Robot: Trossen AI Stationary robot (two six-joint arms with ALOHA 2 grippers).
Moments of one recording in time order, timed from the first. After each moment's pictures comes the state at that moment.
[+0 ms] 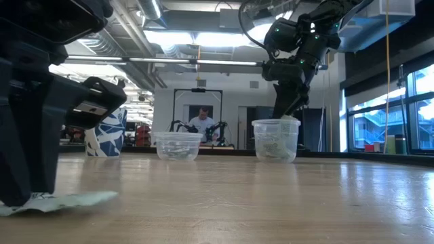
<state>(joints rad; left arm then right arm) -0.67 1.85 0.89 0.00 -0.20 -0.36 -0.37 1.53 0.99 -0.52 -0.03 0.15</state>
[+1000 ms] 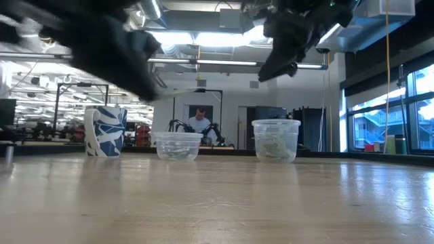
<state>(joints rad) -0.53 1.61 0.88 -0.13 -0.38 -0.16 -0.25 1.36 0.99 -0.38 -0.09 0.06</state>
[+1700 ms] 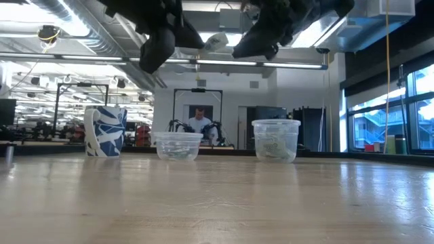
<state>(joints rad) -0.41 1.60 0.89 0.26 -1.17 0.73 0.02 1.45 0.99 -0.10 0.01 0.00</state>
